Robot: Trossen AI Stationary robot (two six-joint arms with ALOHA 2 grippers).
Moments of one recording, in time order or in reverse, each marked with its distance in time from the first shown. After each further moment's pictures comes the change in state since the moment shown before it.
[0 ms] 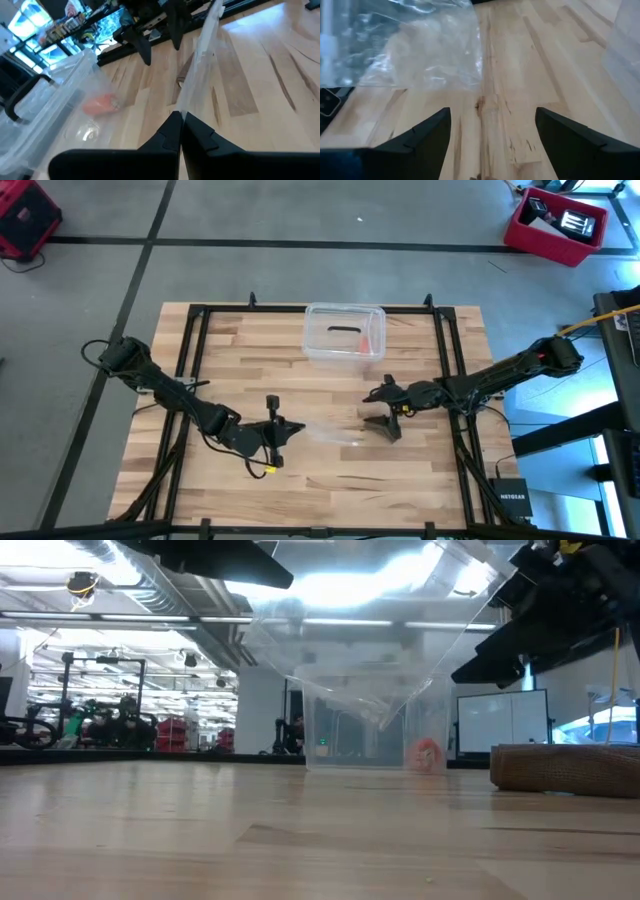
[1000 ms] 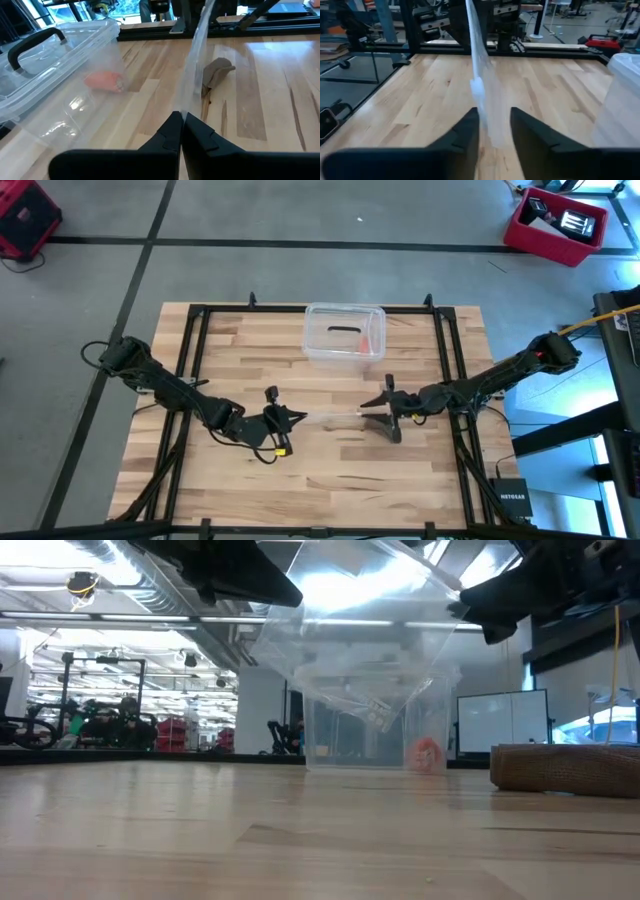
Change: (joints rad) left arm 0.068 0.000 0.000 -0.006 -0.007 -0.297; right arm 0.106 0.007 0.003 0.234 0.141 -0.220
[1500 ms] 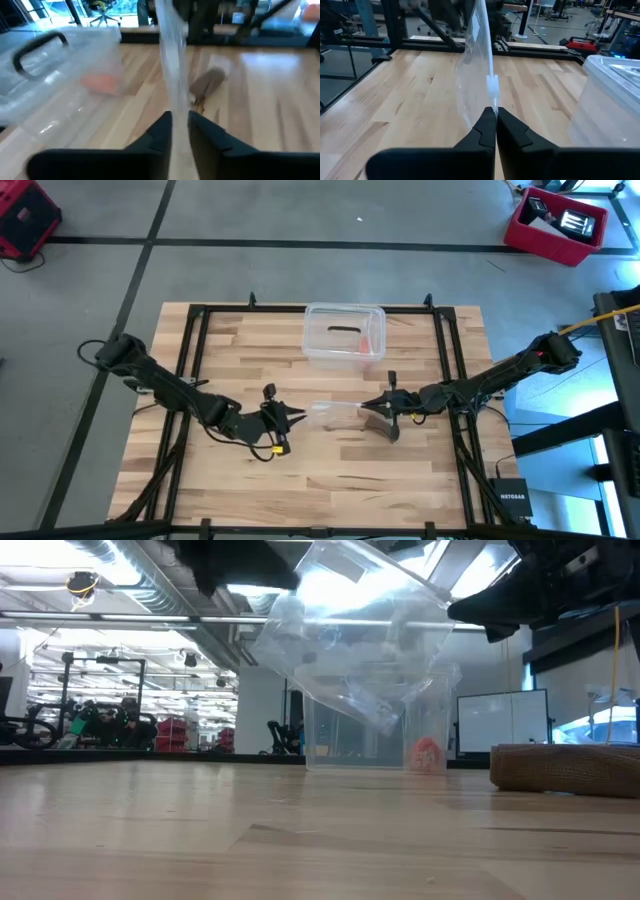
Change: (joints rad) left arm -0.006 -0.063 0.031 -0.072 0.020 -0.046; right arm 0.000 -0.019 0.000 -0.032 0.075 -0.042
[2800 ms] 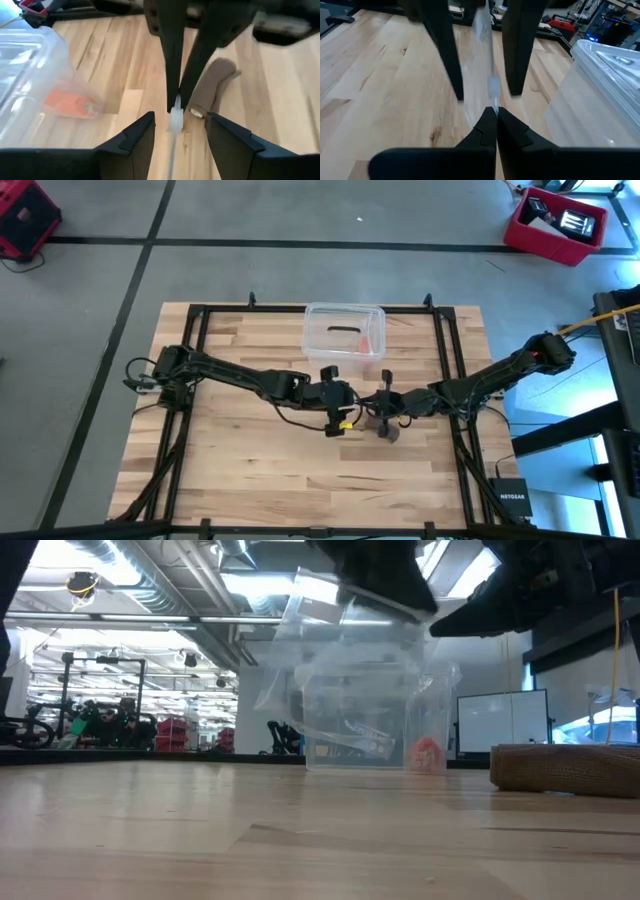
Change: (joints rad) left arm 0.313 0.477 0.741 -0.514 0.448 0.167; right arm -0.001 0.101 0.150 -0.231 0.112 -0.028
